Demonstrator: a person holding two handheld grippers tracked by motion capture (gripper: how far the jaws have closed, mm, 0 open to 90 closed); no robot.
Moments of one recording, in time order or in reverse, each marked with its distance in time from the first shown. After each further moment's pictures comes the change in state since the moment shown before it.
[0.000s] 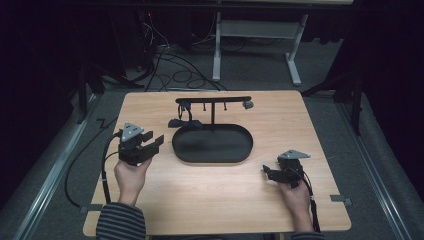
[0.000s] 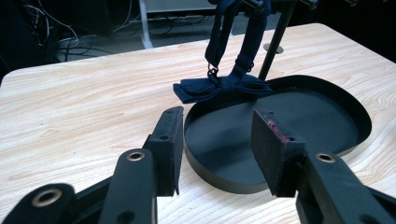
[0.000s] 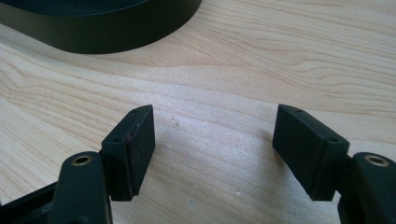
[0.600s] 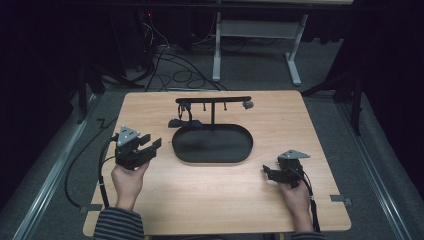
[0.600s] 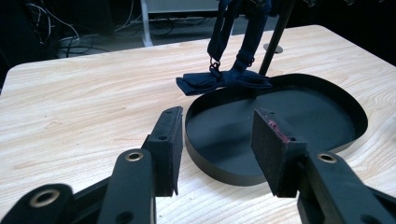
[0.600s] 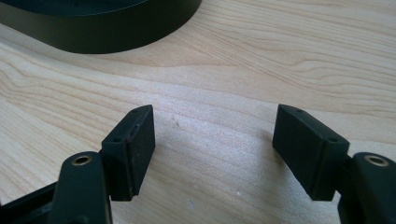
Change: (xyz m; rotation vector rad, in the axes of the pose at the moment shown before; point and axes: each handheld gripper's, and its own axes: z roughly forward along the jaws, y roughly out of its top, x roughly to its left) left arm 0.002 -0.009 -0.009 -0.006 0.001 -0.014; right arm 0.000 0.000 0.000 0.000 0.000 -0.001
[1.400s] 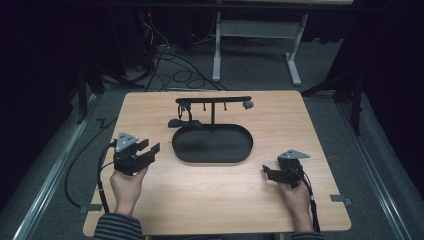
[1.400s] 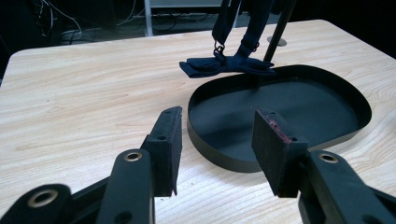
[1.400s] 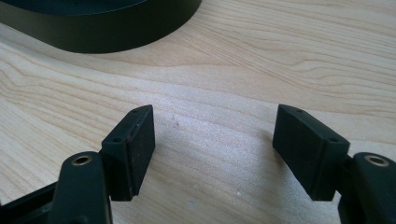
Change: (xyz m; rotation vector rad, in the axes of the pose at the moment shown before) left arm 0.001 -0.015 -0.002 0.009 0.005 -0.022; right arm 0.000 0.000 0.000 0.001 -0.001 -0.003
